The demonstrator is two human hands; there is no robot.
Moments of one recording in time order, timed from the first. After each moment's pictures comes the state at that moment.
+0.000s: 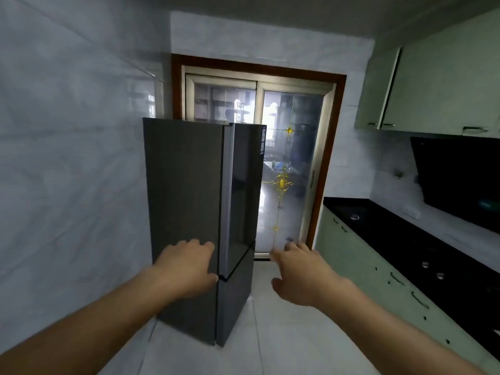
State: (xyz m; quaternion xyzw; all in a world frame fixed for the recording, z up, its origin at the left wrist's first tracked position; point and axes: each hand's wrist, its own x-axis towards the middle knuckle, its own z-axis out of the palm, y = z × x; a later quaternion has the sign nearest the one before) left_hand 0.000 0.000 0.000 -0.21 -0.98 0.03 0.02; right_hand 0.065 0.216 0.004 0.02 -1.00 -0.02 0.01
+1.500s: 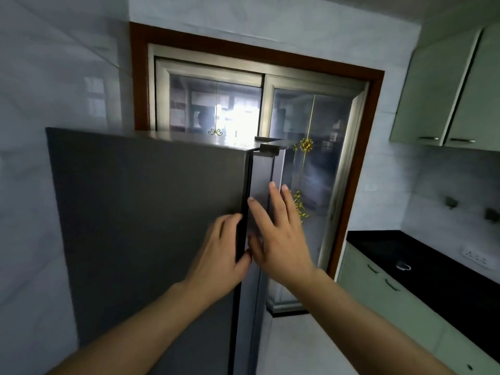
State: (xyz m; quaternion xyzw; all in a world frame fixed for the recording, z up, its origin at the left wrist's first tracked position) left_hand -0.701 0.100 -0.014 -0.35 -0.83 -0.34 0.27; right_hand -0.660 0.253 0.013 0.09 -0.88 0.02 0.46
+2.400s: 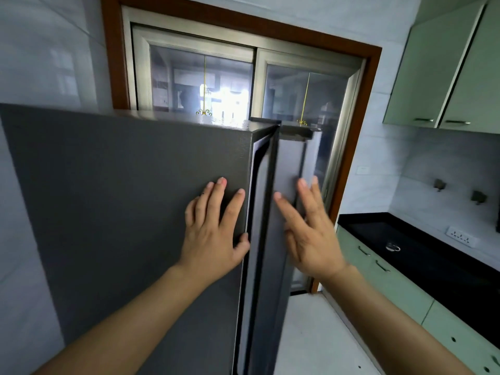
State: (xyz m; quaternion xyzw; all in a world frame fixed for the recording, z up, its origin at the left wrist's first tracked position) left_hand -0.767 0.105 -0.027 -0.32 -0.81 -0.18 0.46; right_hand -0.685 0.312 -0.010 0.17 -0.83 -0.05 0.53
